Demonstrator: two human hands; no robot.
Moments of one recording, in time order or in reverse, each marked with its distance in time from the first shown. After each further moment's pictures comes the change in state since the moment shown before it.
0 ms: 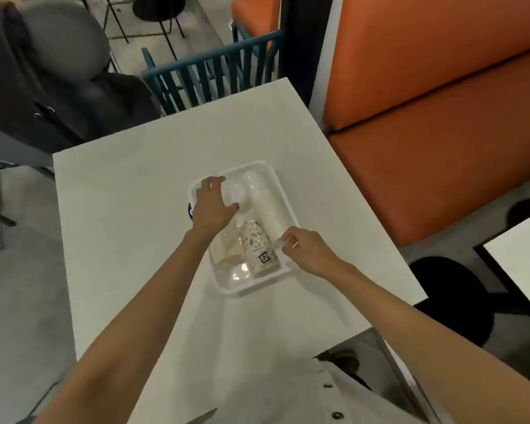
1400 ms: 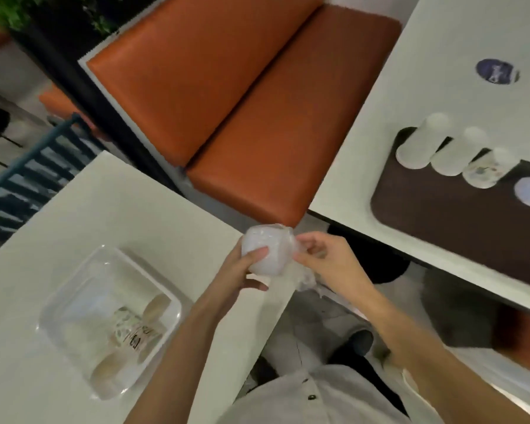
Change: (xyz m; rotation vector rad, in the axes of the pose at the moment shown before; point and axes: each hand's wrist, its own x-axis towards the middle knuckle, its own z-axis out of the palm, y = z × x) left_hand -0.146 0.274 0.136 -0.692 -0.943 -0.014; right_hand -0.200 0.157 -0.159 0.655 0.653 0.044
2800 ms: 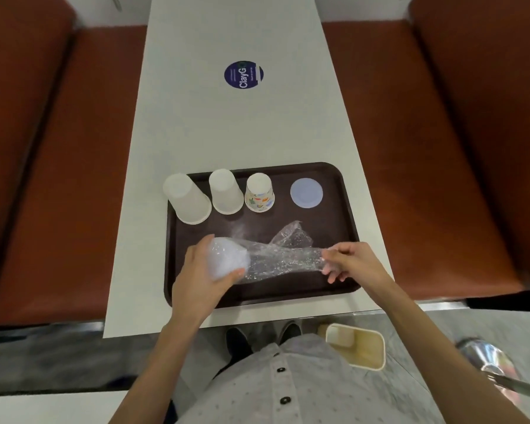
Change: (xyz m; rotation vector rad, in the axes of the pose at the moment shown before) left_hand 0.203 0.030 0.338 1.048 -0.083 0.301; right_hand -0.066 0.156 -0.404 0.296 0.547 0.385
